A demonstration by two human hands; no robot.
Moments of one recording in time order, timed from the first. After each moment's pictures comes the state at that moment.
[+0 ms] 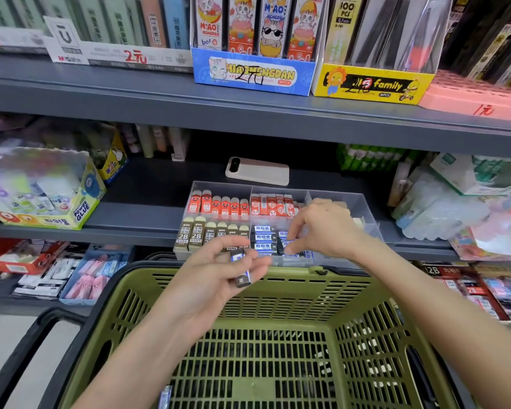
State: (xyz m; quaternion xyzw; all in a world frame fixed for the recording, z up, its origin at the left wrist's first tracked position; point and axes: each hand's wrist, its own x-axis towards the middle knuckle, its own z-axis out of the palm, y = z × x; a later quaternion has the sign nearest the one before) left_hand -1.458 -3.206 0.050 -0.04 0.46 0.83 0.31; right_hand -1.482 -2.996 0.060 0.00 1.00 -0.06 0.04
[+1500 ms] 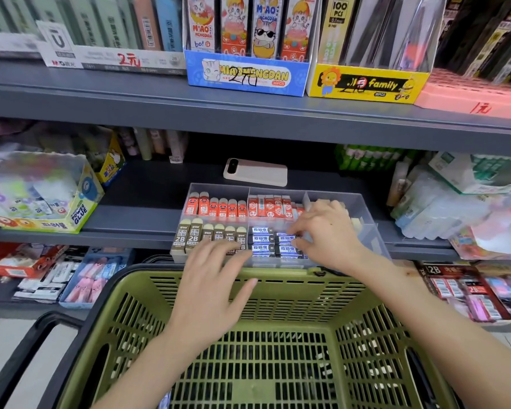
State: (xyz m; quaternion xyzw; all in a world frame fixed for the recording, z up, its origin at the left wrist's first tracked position) left_hand -1.459 -3.212 -0.003 0.34 0.90 0.23 -0.13; right_hand -1.472 -2.985 0.037 -0.06 0.99 -0.01 -0.09
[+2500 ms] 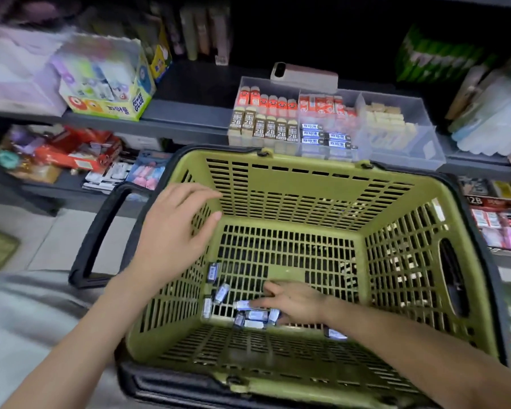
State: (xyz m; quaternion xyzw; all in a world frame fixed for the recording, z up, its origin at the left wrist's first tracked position) left_hand -1.387 -3.331 -0.005 0.26 0.93 0.26 -0.09; right_hand -1.311 -3.097 -0.176 -0.35 0.89 -0.06 0.28
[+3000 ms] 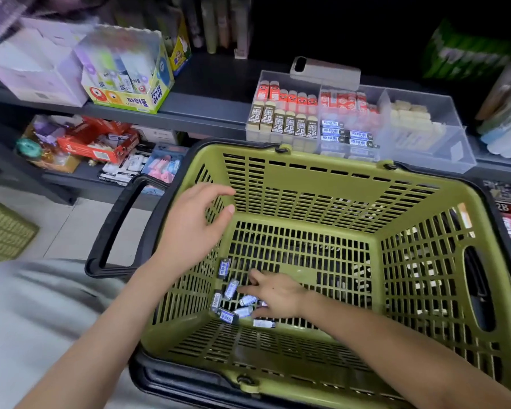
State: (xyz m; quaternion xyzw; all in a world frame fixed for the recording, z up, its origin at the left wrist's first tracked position) left_hand -1.389 -3.325 -0.016 0.15 0.91 0.39 -0.01; right_hand -1.336 -3.146 -0.185 -0.37 0.89 -0.05 0.25
